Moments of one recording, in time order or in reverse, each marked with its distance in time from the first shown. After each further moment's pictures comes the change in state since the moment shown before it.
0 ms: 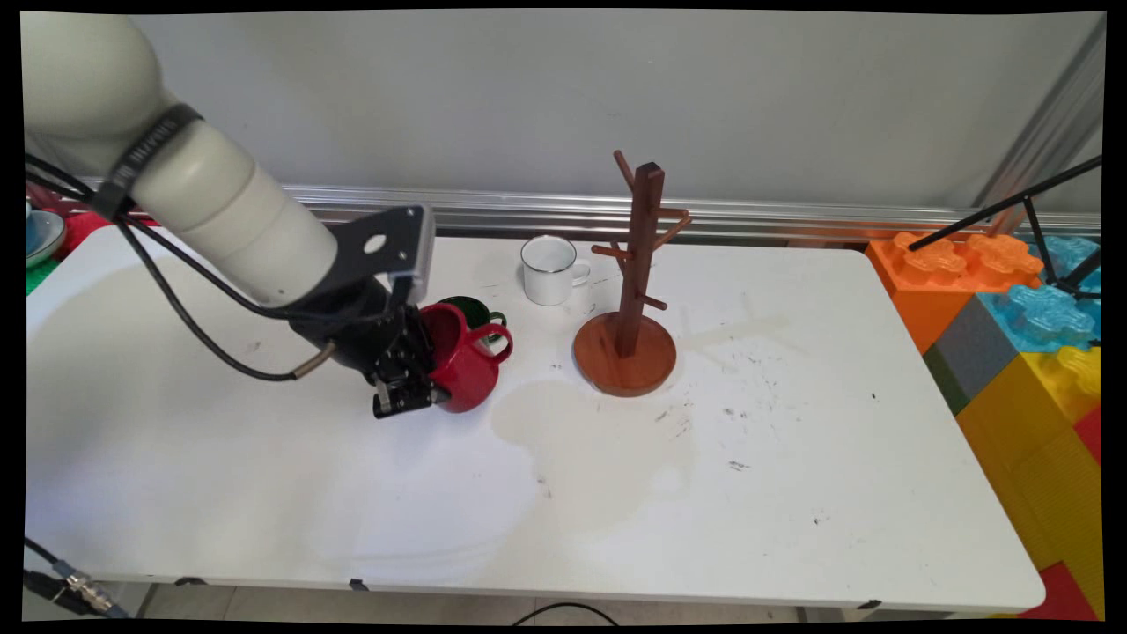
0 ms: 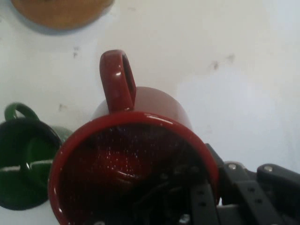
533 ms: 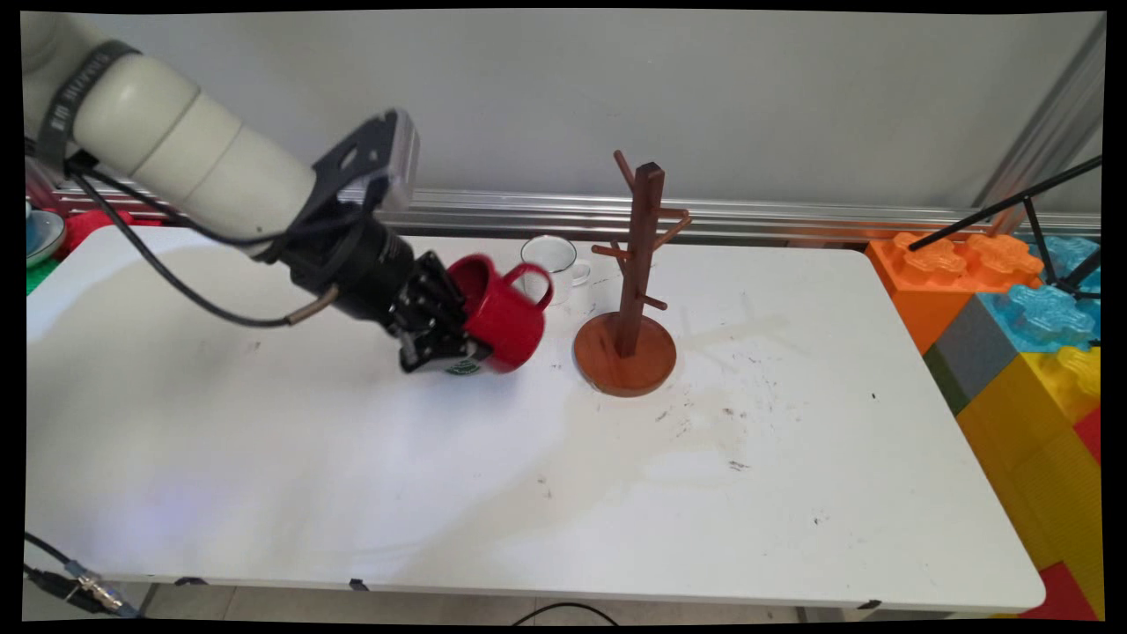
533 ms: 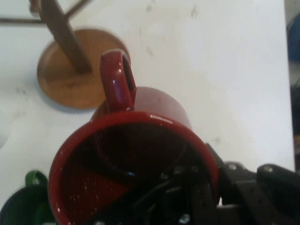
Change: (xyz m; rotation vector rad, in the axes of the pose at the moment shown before) arm 0.004 -0.009 -0.042 -0.014 0.237 -0.064
